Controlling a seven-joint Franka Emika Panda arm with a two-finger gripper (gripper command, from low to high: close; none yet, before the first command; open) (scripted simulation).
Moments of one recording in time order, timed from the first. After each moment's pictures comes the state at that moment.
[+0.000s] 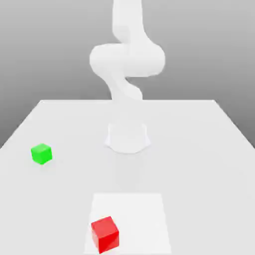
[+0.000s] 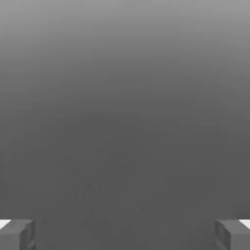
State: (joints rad) arm -0.03 -0.71 0.02 -2.32 0.01 2.34 0.88
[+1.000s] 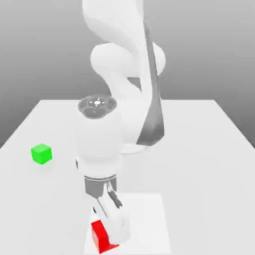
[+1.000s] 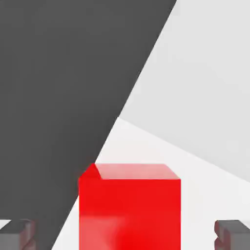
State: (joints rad) arm -0.17 0.37 0.05 -2.47 -0.06 2.84 1.83
